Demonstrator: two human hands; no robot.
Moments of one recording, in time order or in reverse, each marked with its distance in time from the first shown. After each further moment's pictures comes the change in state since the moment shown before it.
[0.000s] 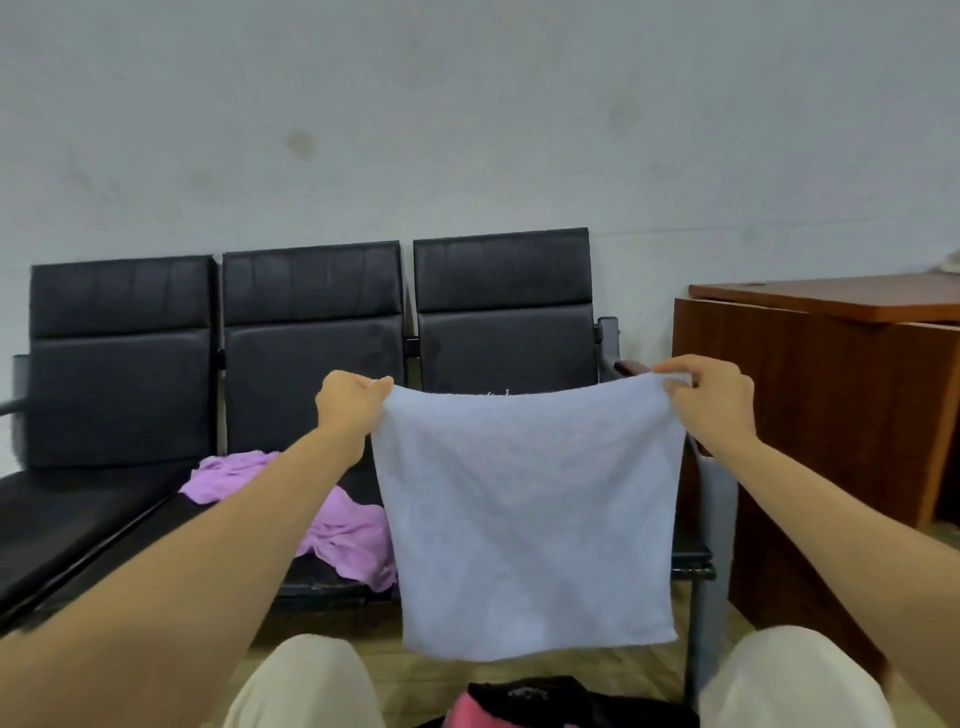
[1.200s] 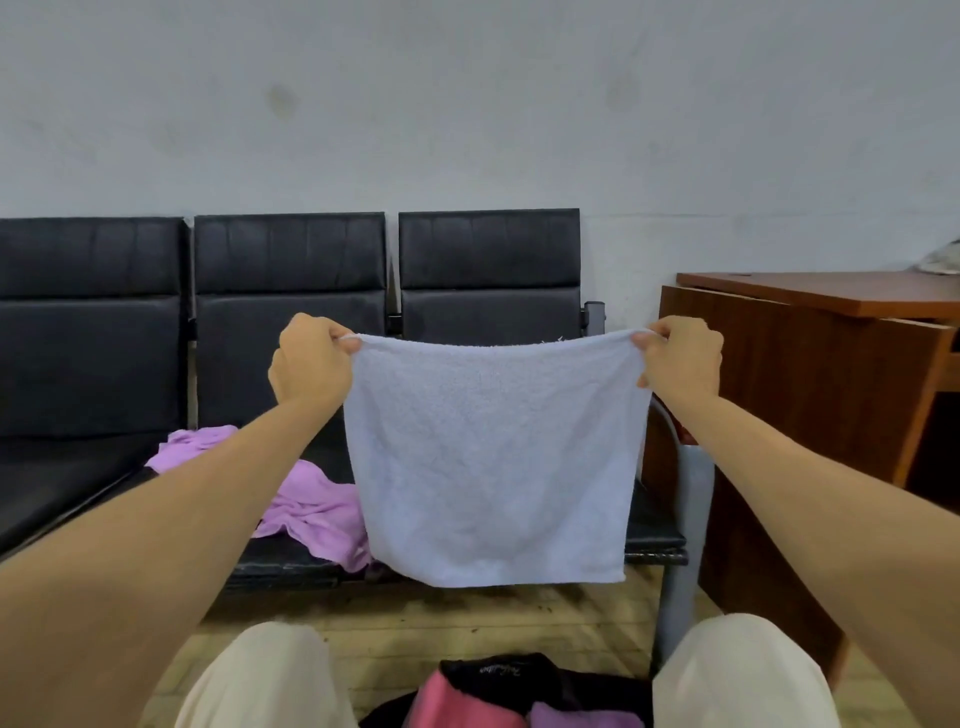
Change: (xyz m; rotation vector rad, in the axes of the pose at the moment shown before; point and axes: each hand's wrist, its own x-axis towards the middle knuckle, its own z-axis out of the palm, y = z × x) left_hand 0.023 -0.002 -0.004 0.355 0.210 0.385; right_hand 0.031 -0.018 0.016 -0.092 0.081 0.075
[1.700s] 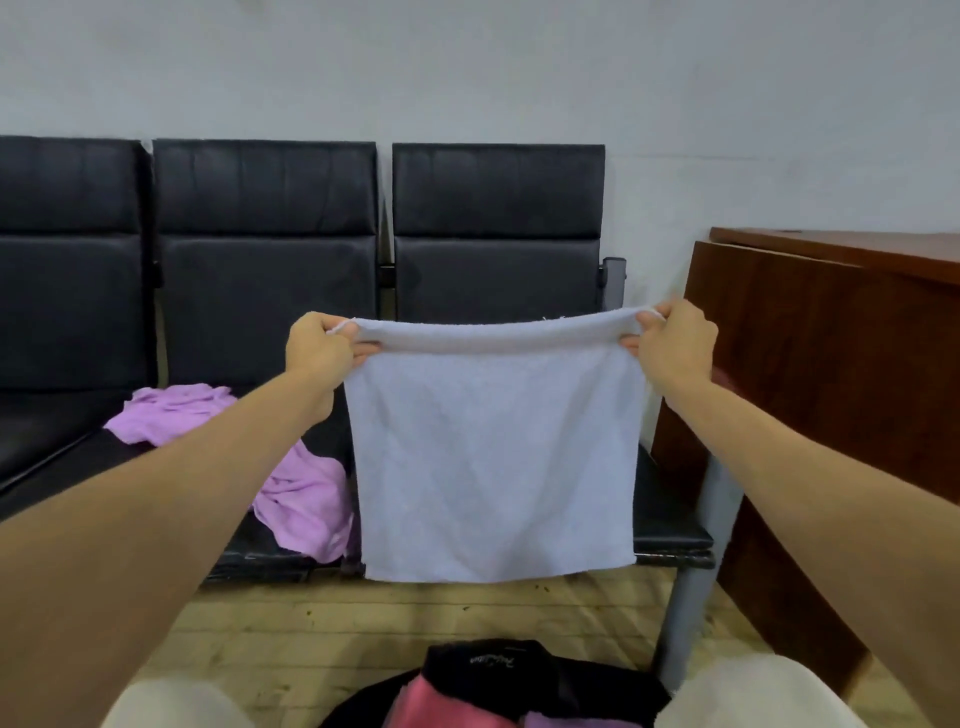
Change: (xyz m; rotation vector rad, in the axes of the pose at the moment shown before) left_hand 0.017 -0.035 0.092 -0.593 -0.220 -0.407; right_hand 0.042 0.043 0.090 0.096 -0.095 0.104
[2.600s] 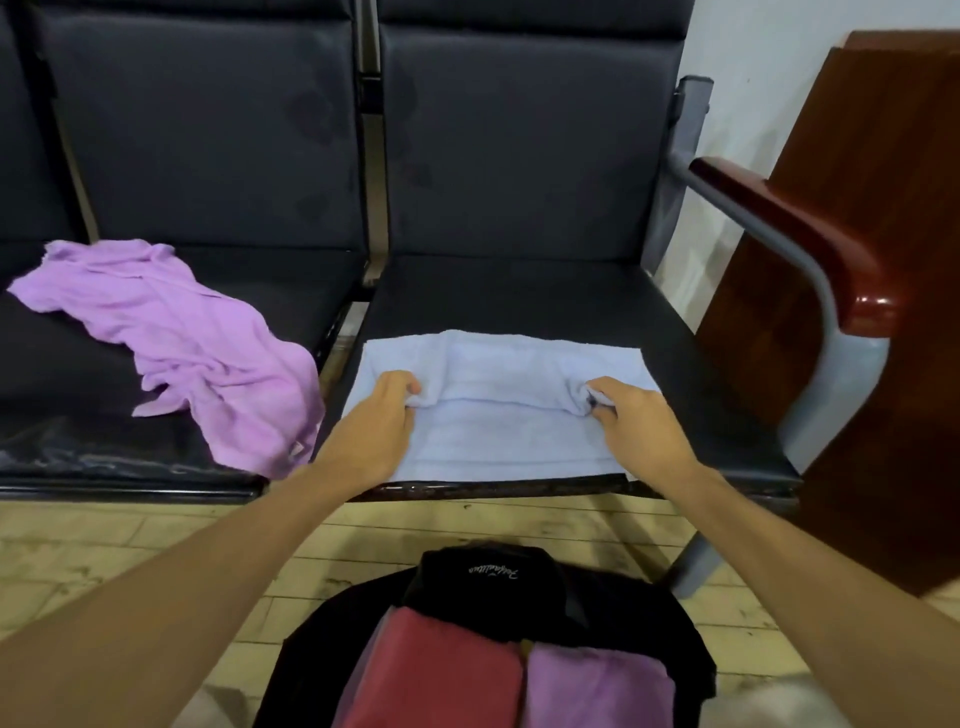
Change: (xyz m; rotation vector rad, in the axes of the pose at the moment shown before) left_hand -0.026 -0.239 0.045 0.836 -0.495 0.248; right_hand -0.079 0.180 0.122 -0.389 -0.614 -0.265
